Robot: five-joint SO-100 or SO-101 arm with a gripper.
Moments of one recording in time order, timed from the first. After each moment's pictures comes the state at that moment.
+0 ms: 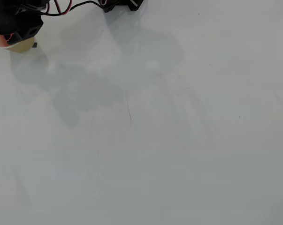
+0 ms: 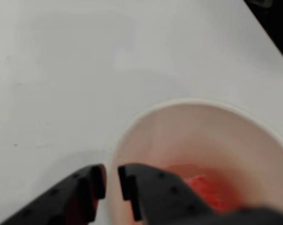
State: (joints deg) arm 66.0 124.6 129.2 40.1 78.3
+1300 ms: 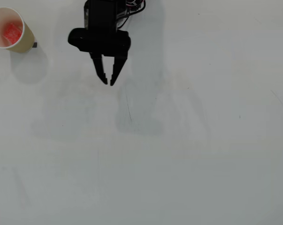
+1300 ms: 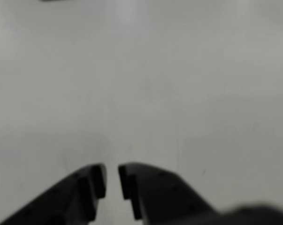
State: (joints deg) arm 13.1 165.4 156.4 45.0 78.3
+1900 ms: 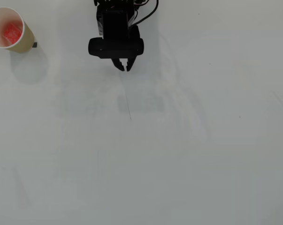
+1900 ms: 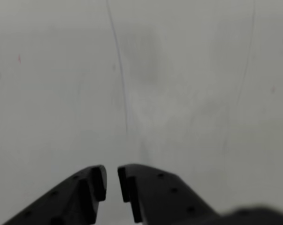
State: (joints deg) arm 5.6 172.4 171.5 54.3 77.8
